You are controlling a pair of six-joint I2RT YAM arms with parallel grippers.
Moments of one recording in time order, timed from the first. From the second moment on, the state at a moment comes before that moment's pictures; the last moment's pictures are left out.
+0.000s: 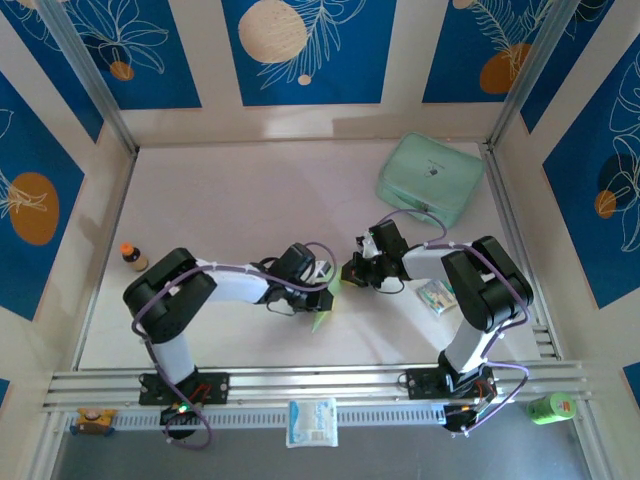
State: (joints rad) left arm -0.84 1.76 0.79 0.01 0.52 -0.74; right arm 0.44 1.71 0.70 -0.03 -0.59 0.71
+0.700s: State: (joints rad) left arm -0.88 1.45 0.57 -0.18 0.45 -0.70; right arm 0.44 1.71 0.70 -0.03 -0.59 0.71
